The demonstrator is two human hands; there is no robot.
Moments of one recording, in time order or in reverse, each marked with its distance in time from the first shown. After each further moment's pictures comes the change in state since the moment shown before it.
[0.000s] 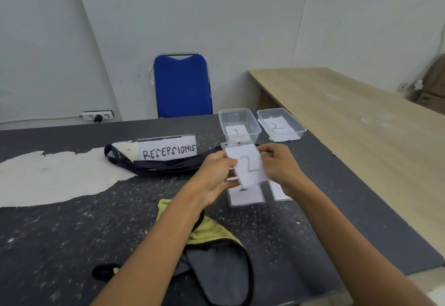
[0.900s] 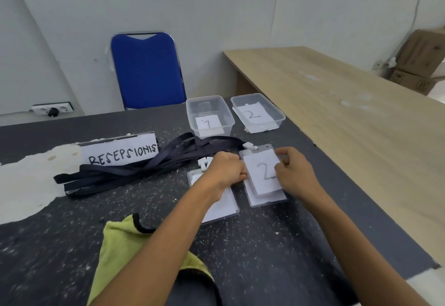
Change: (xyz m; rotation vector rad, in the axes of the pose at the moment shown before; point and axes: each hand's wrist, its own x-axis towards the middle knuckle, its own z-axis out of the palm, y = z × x) left_hand 0.084 -0.031 0.064 0.263 -0.046 -0.097; right_hand 0.031 0.086 -0.051 -0.170 0.113 0.129
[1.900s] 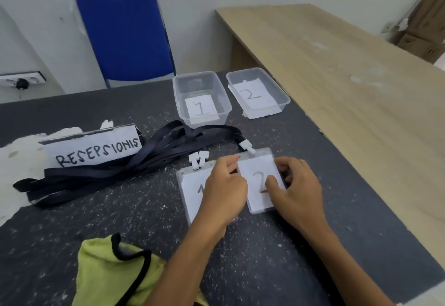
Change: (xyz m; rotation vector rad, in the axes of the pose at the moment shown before) left_hand -0.018 -0.017 0.009 -0.016 0.038 0.004; right_hand -0.021 0.022 0.022 -0.127 0.173 -0.165
